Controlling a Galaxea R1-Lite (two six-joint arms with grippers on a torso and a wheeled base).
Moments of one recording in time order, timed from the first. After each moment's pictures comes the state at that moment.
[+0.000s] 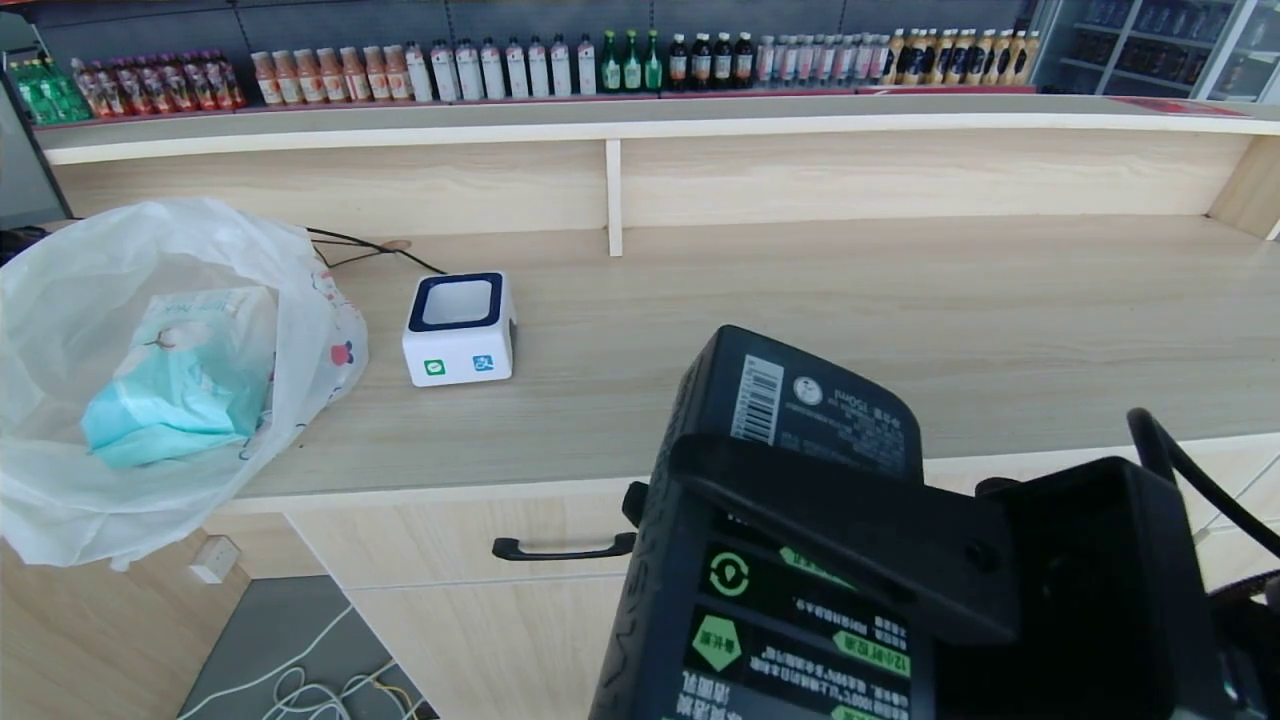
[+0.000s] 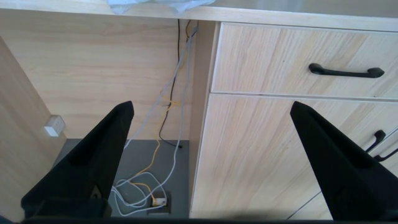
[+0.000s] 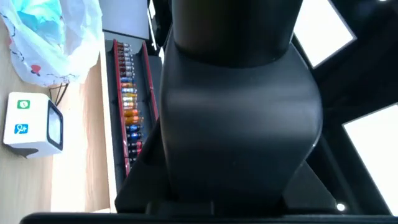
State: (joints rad) left arm 0.00 0.00 0.00 0.00 0.00 0.00; right arm 1.06 1.61 -0.51 -1.57 0.29 -1.89
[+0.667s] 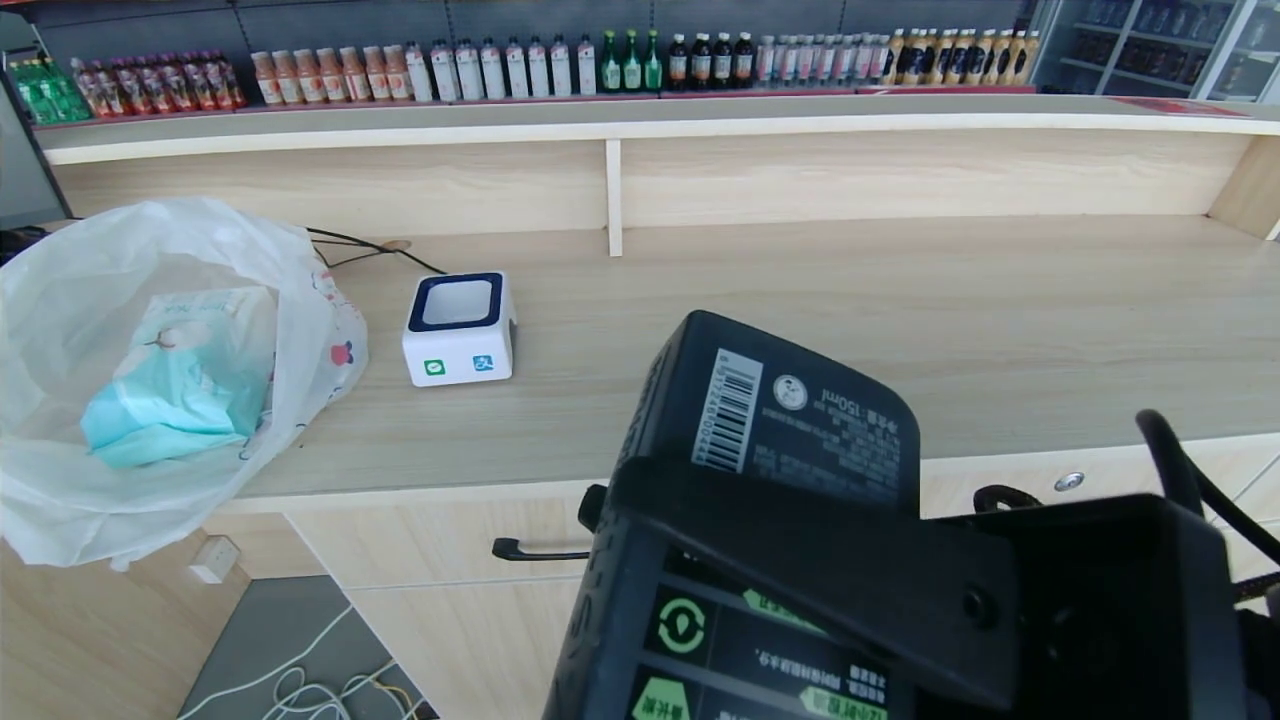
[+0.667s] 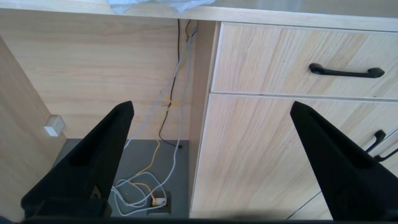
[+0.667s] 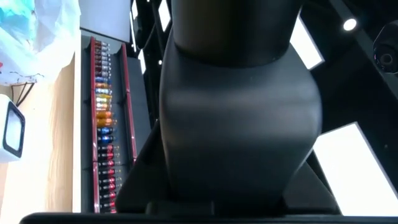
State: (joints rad) left arm 0.00 0.00 0.00 0.00 0.00 0.00; right arm 1.09 1.62 -0.55 -1.57 0.29 -2.01
